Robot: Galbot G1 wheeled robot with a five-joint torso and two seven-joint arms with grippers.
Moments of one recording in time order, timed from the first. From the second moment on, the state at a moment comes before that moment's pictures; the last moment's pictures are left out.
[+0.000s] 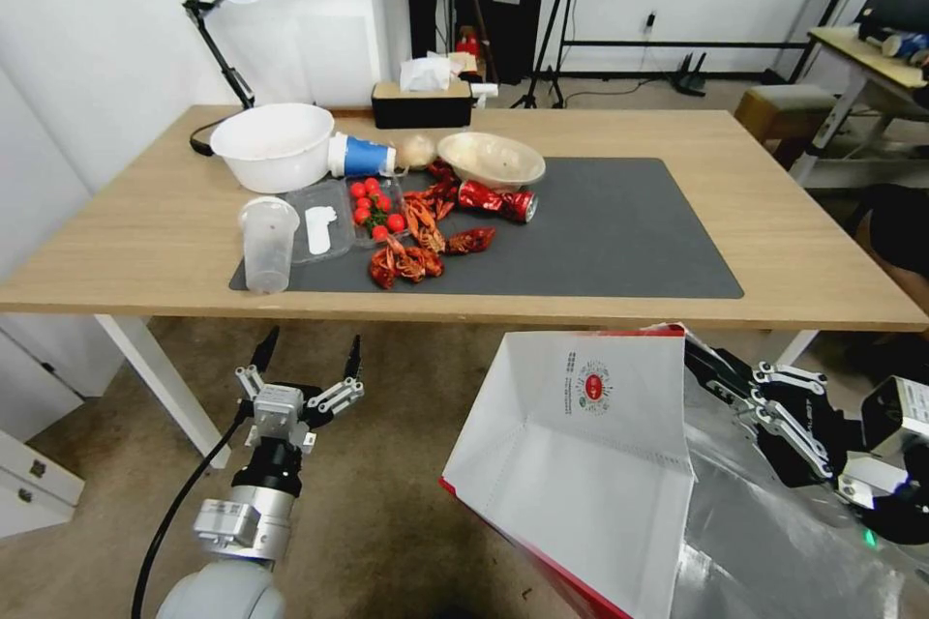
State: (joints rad) left arm 1.71 -1.33 -0.50 -2.17 -0.08 -0.22 -0.07; right arm -1.68 1.17 1.08 2.27 0.95 -0.09 -1.14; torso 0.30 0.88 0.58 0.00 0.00
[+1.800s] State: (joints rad) left arm 1.70 -1.32 -0.50 -2.17 -0.11 -0.28 -0.04; right arm -1.67 1.18 1.06 2.30 0.96 -0.09 -1.12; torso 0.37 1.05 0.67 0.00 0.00
